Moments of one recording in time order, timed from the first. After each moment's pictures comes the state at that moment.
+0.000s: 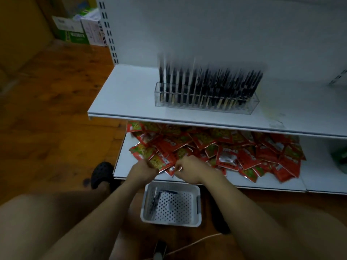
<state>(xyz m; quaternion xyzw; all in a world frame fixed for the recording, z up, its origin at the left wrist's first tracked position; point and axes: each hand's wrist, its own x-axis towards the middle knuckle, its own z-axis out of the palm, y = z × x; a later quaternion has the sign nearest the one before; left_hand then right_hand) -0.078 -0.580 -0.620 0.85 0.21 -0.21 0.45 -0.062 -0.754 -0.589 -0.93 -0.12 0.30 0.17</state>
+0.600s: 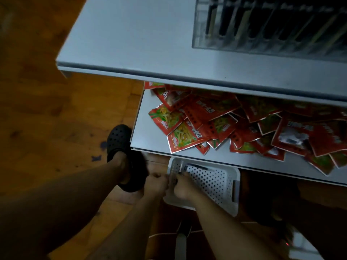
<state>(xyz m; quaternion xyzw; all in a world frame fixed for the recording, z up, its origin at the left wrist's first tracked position) -0.109 -0.548 -0.815 0.67 0.48 -0.27 0.50 -0.089 -0.660 -0.823 -0.82 0.03 0.50 0.28</state>
